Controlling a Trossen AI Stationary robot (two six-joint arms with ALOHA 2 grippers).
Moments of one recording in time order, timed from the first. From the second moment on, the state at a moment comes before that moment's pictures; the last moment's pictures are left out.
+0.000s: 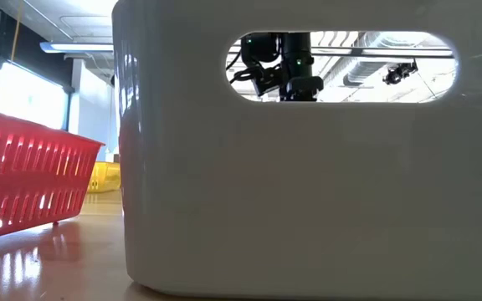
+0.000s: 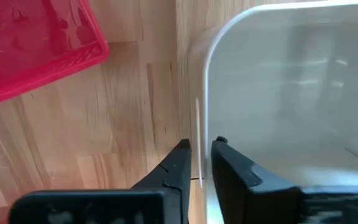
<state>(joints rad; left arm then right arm) 0.30 1.38 1.56 -1.18 -0.14 -0.01 -0.34 2.02 1.81 -1.32 0.13 -0.31</state>
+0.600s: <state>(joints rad) 0.30 1.38 1.56 -1.18 -0.13 -0.07 -0.30 2.02 2.08 -1.50 0.12 -0.03</state>
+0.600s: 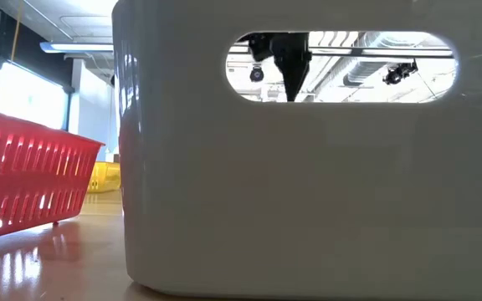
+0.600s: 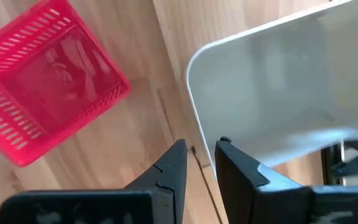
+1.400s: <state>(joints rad) 0.14 1.53 1.56 -0.98 -0.11 -0.11 -0.29 1.77 2.26 -1.57 0.40 0.31</state>
